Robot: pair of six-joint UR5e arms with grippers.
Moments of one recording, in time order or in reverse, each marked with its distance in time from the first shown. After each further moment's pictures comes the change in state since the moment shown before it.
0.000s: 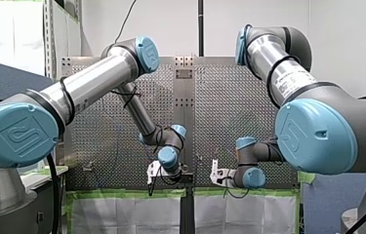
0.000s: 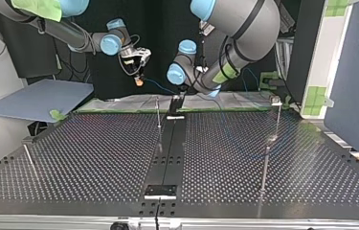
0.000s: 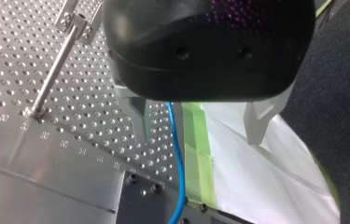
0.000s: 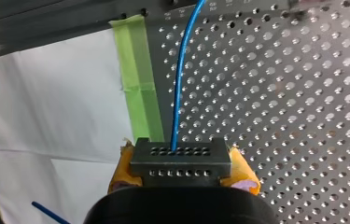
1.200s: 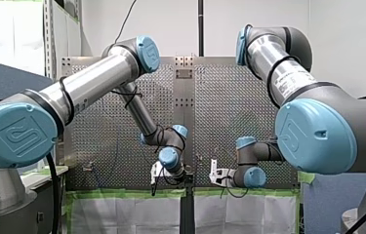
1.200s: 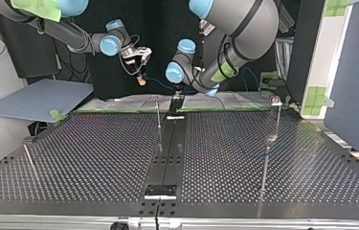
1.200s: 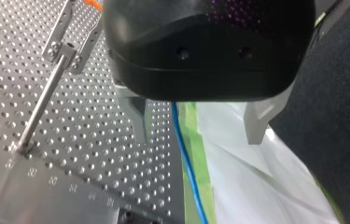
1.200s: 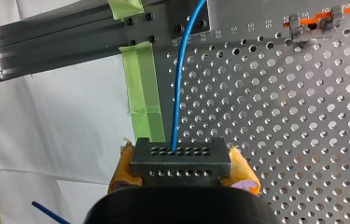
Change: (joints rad) left arm -0.013 0.000 0.000 0.031 0.062 0.032; right arm -0.002 0.000 -0.006 0.011 -0.073 -0.002
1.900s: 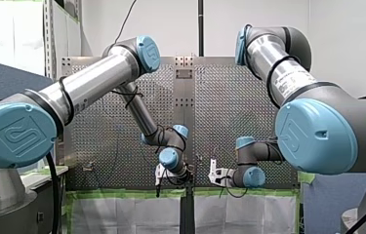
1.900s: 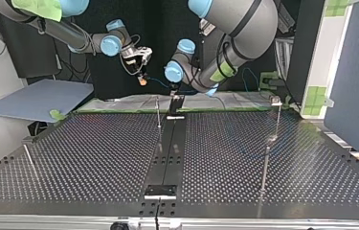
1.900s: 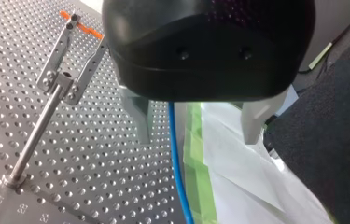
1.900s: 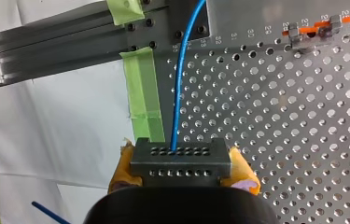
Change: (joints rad) left arm -0.007 0.000 0.000 0.033 0.075 -0.022; right arm 0.005 0.000 -0.003 0.003 -0.005 0.003
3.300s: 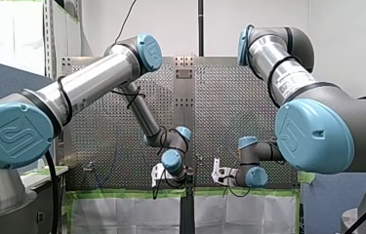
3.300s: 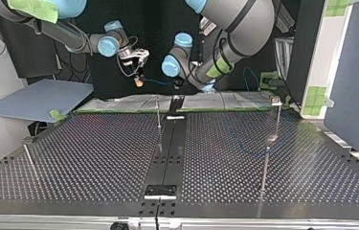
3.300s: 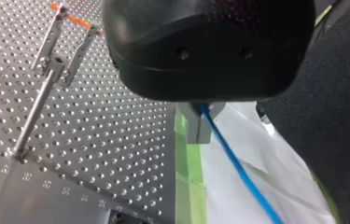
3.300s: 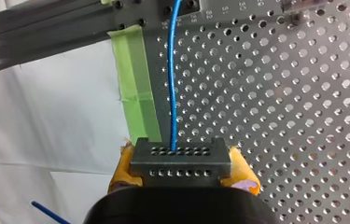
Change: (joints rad) left arm -0.036 0.001 -0.032 -0.009 -0.160 -0.022; right arm -0.026 0.000 0.000 -0.015 0.013 0.020
